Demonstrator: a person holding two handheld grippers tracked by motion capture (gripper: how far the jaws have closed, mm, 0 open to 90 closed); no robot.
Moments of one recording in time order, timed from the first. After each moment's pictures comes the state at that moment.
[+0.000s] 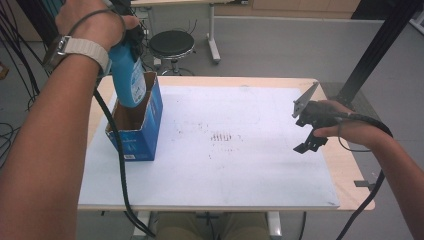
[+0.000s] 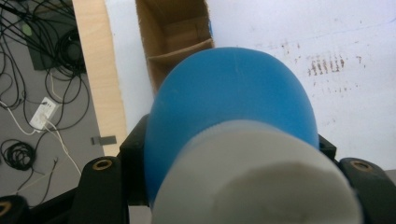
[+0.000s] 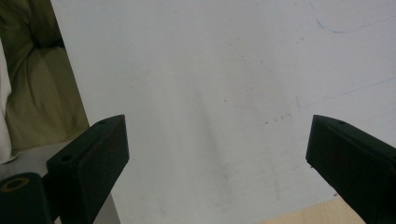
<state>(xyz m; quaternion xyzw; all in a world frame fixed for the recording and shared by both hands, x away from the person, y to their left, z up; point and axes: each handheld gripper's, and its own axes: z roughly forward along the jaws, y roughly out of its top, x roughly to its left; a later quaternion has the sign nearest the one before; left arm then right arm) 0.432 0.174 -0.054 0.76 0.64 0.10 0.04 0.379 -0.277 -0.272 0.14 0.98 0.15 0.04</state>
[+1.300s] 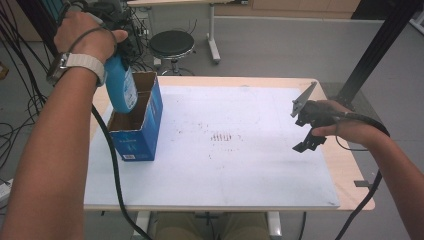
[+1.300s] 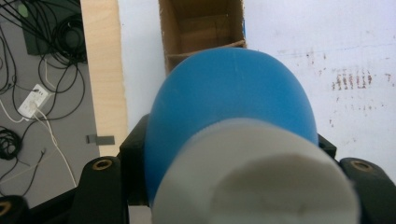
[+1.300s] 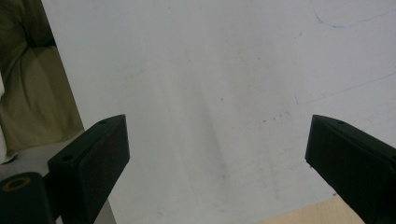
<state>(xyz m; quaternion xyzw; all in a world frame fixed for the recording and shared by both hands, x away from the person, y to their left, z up) 0.448 0.206 -0.095 0.73 0.67 0.09 0.04 0.384 -0.276 -0.278 0.15 0.98 0.14 0.04</state>
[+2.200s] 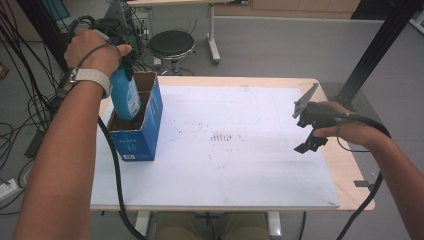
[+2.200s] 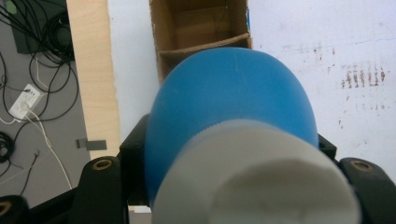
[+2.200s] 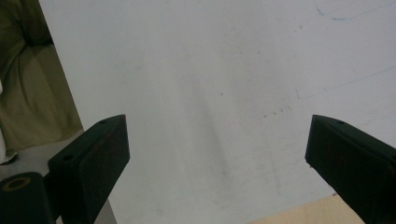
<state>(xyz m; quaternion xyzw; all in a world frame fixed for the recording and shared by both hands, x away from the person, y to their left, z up) 0.453 0.210 -0.127 0.74 0.67 0.08 0.04 0.384 -0.281 -0.281 0.16 0.98 0.14 0.04</state>
